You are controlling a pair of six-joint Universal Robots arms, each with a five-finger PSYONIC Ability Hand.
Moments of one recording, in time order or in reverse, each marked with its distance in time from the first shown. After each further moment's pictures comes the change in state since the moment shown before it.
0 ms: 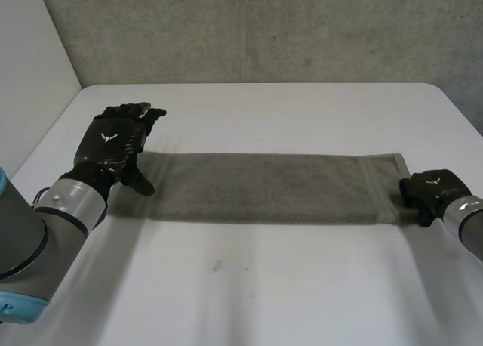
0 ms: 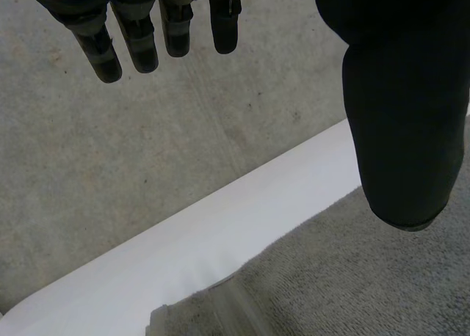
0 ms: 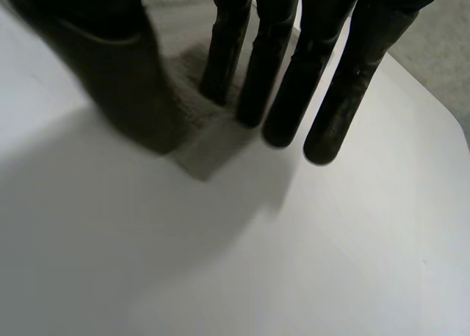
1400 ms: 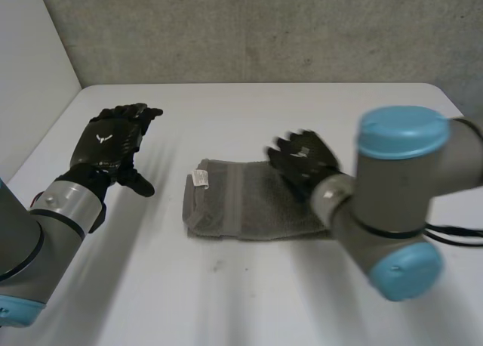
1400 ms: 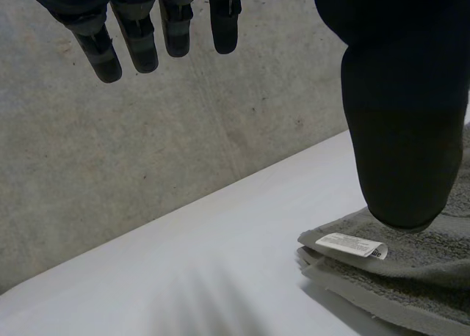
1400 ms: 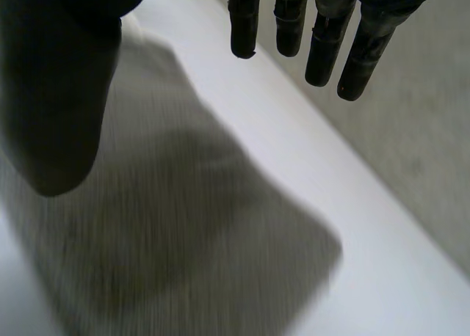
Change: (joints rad) left arm 0.011 0.017 -0.018 0.001 0.001 -0.070; right arm 0.610 -0.014 -0.287 0.130 0.208 0.158; left_hand 0.000 0.000 0.000 -0.001 0.000; right_hand -0.869 -0.862 -0.861 -0.842 -0.861
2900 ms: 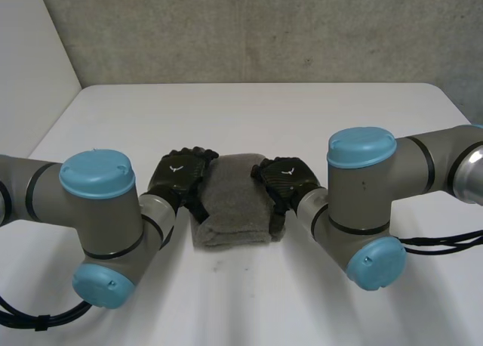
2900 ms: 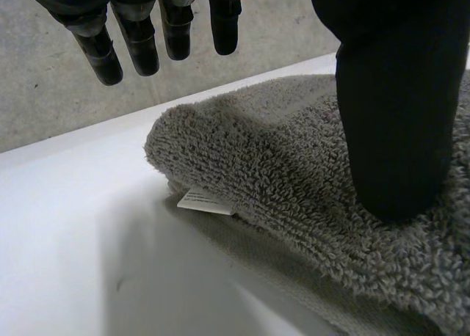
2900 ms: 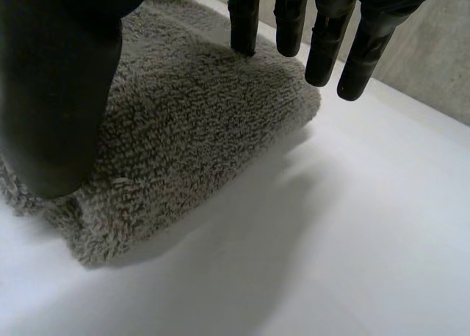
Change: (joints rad) left arm -0.256 -0.428 0.374 -0.192 -0.189 -0.080; right arm 0.028 0.227 -0.166 0.011 -0.070 0.296; left_hand 0.010 0.021 0.022 0.020 0.001; right_hand 0.000 0.000 -0.001 0.000 0.000
